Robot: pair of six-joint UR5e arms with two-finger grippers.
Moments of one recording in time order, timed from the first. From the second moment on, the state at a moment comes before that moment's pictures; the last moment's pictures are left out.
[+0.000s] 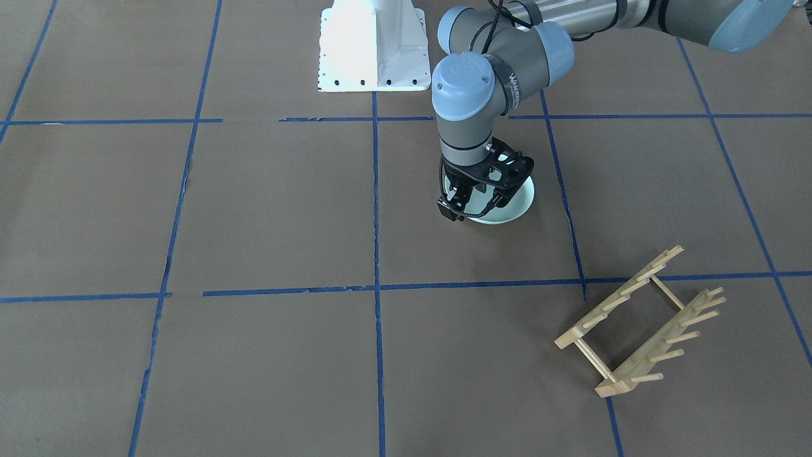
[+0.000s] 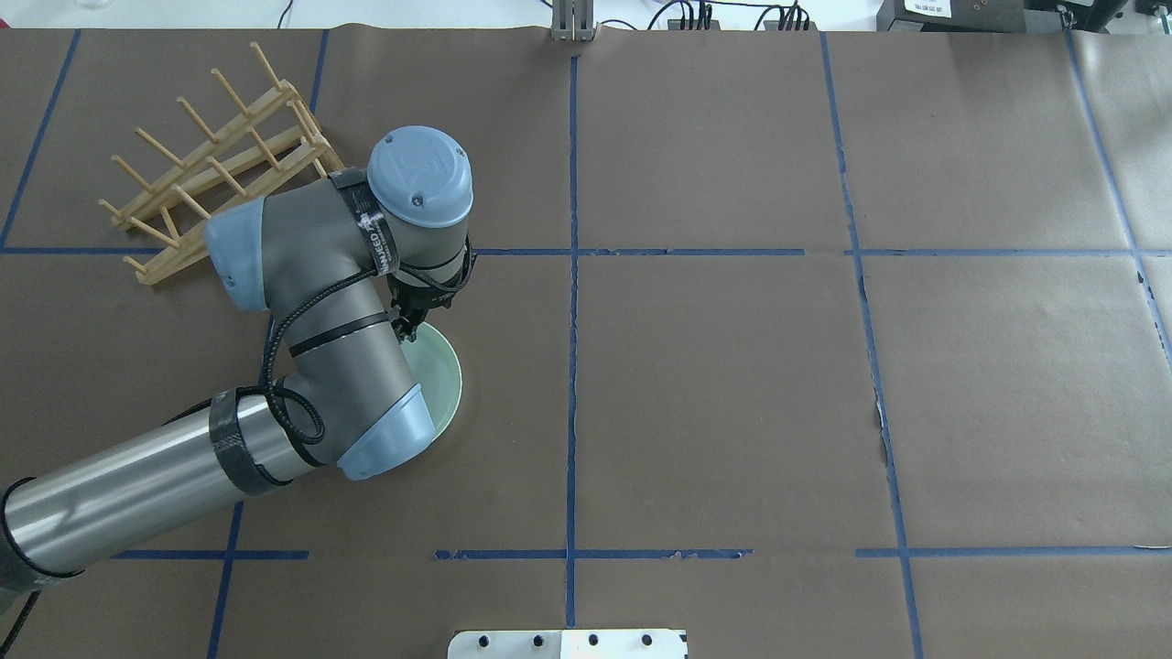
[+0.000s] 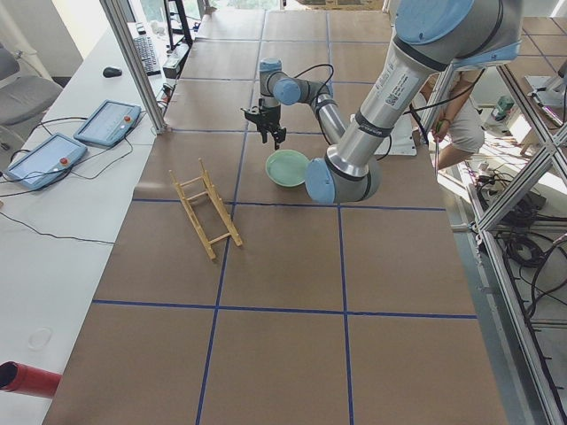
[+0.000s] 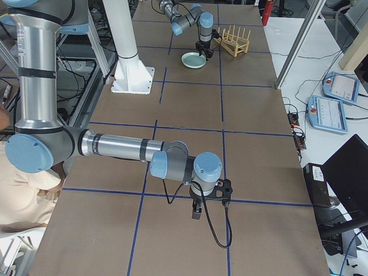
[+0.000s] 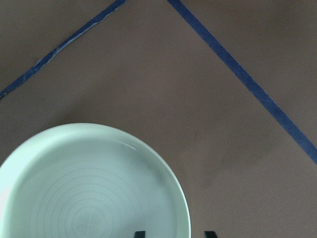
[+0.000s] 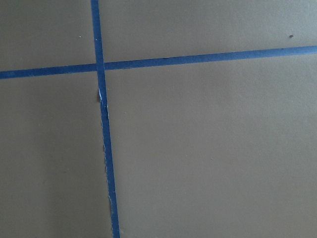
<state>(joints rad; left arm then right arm) -0.63 -2.29 -1.69 -1.30 -1.87 -1.85 1.62 -1.62 1.56 -1.62 2.32 -0.02</state>
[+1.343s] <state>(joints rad) -1.69 -1.81 -1.73 -1.30 -2.24 0.05 1.62 -1.62 1.56 -1.62 2.32 -0.02</state>
